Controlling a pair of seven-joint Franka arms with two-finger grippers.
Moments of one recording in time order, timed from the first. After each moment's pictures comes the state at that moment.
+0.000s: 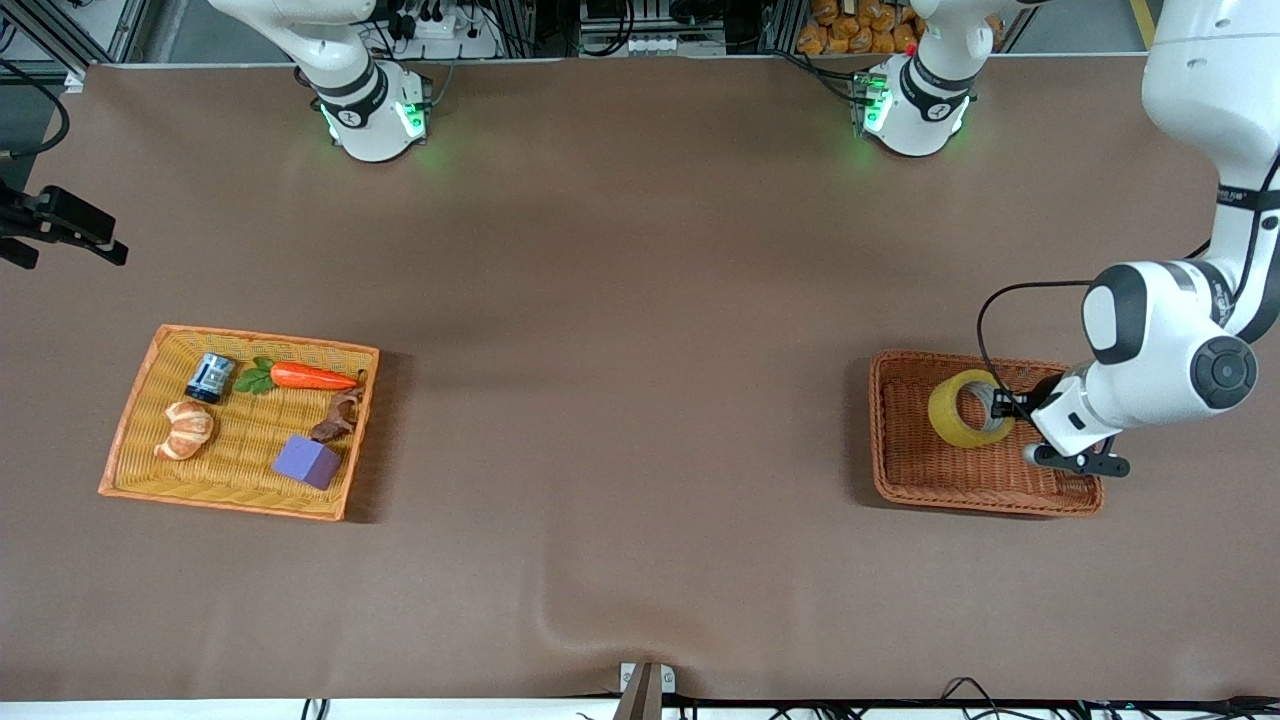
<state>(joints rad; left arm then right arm) 0.19 0.51 -0.16 -1.78 0.01 2.15 0.23 -0.09 -0.03 0.00 -1.57 0.02 1.53 -0.11</state>
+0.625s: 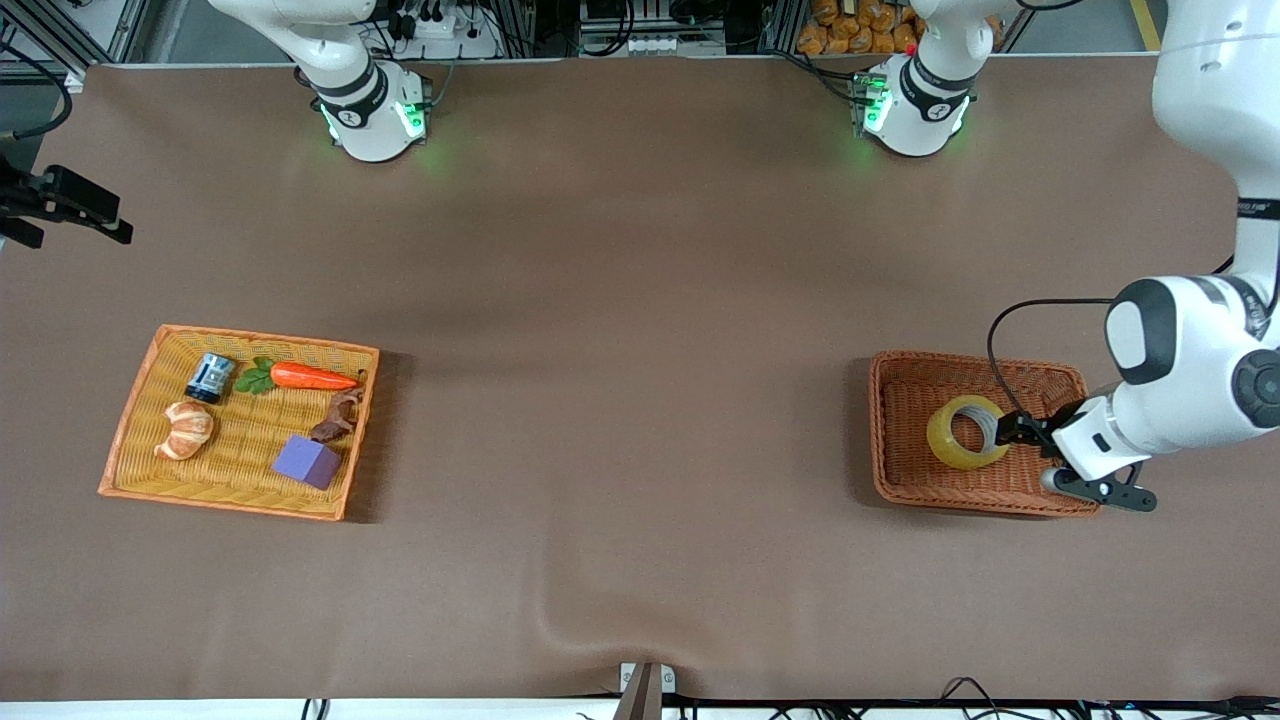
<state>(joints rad) 0.18 0.50 -0.18 -1.62 0.01 2.08 0.26 -0.09 -0.05 0.00 -1.56 0.02 1.46 -0.11</state>
